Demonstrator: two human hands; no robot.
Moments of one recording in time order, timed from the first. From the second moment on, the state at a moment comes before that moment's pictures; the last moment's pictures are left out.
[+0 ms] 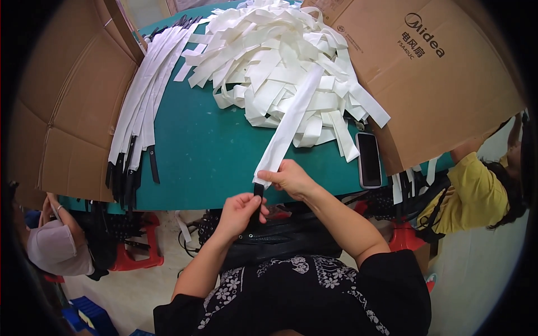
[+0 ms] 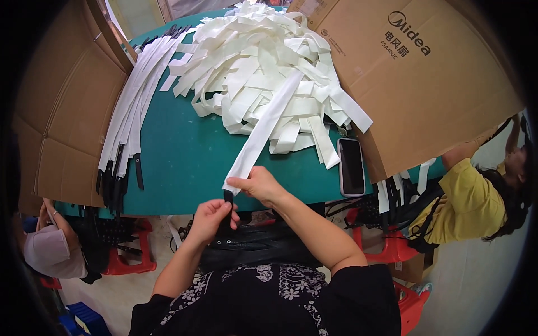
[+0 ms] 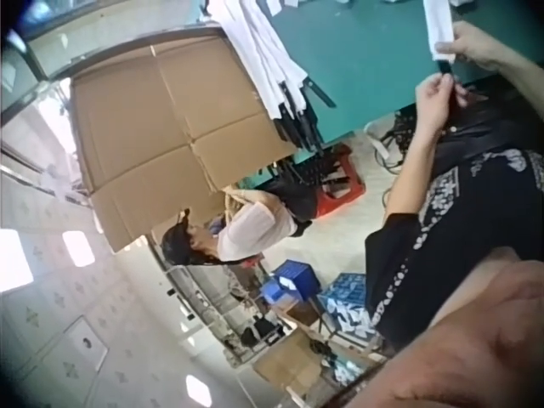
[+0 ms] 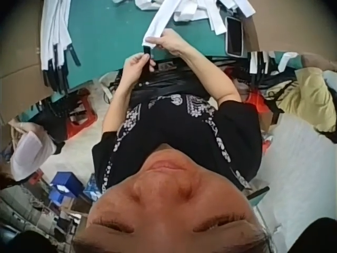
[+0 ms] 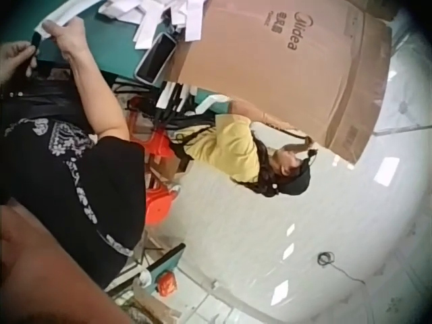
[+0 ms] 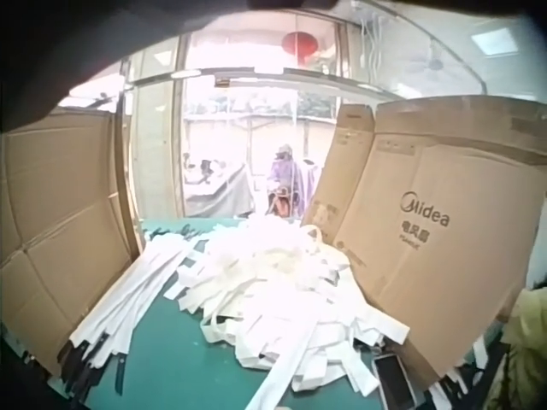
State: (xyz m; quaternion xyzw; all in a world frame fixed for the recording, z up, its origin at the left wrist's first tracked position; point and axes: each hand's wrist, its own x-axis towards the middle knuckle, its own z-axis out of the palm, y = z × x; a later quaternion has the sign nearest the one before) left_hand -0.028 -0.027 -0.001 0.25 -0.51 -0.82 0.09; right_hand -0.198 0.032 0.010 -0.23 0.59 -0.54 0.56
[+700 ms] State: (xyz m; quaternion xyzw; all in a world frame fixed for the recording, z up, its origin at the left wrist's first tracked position) left_hand 0.015 -0.028 -0.001 0.35 -0.38 -0.86 0.04; right_hand -0.354 0.027 0.018 -0.30 0.83 -0.47 0.03
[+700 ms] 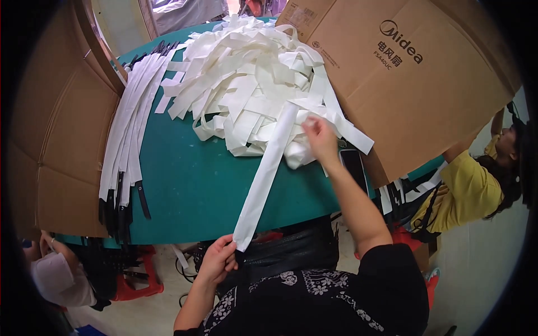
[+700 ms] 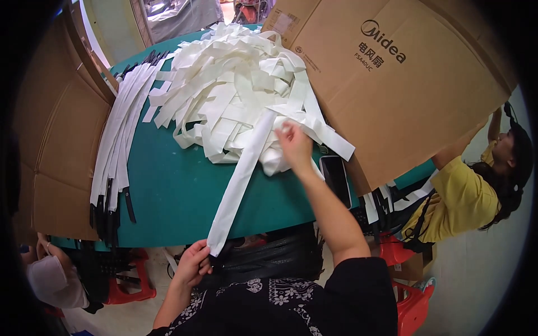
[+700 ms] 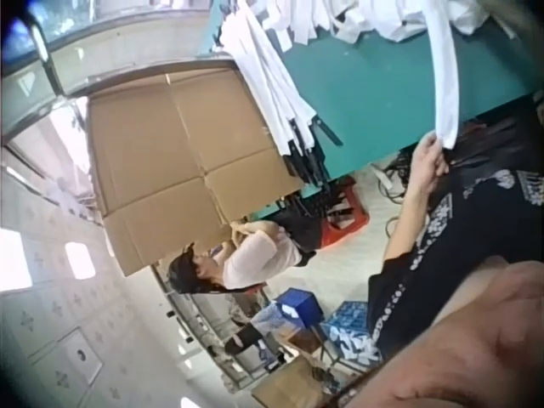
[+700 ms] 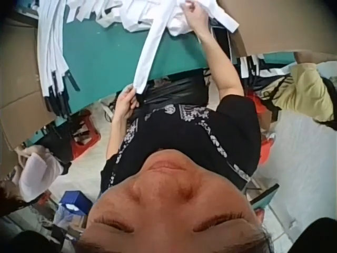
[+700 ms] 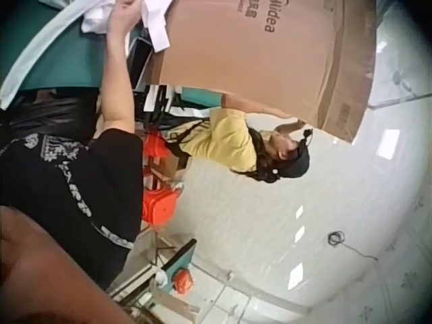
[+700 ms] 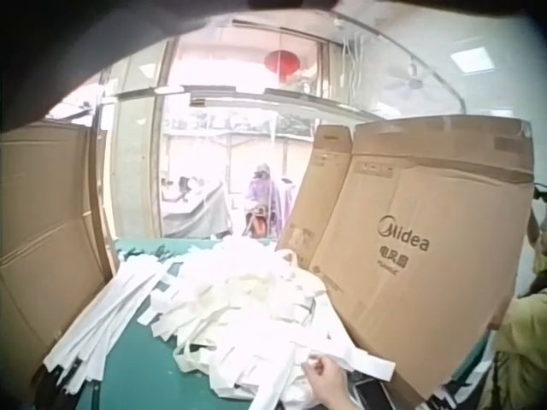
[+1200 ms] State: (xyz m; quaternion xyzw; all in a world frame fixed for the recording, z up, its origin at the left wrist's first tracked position) left_hand -0.005 -0.044 -0.008 0.34 -0.32 -0.88 0.06; right_hand -0.493 -0.200 0.173 -0.58 0.72 0.36 -0.13
